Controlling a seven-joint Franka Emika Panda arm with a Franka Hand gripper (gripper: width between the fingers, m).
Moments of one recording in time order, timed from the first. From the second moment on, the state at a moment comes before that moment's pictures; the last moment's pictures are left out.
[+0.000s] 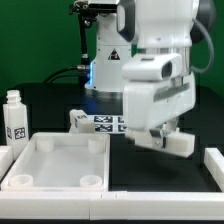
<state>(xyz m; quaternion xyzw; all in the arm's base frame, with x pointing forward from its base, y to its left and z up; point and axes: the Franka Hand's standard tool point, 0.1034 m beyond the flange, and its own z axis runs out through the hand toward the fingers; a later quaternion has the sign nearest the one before) 0.518 0.069 0.054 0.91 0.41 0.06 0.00</state>
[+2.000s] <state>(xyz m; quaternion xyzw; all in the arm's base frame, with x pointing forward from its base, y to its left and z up) 0.404 0.181 0.067 0.99 0.09 0.06 -0.03</state>
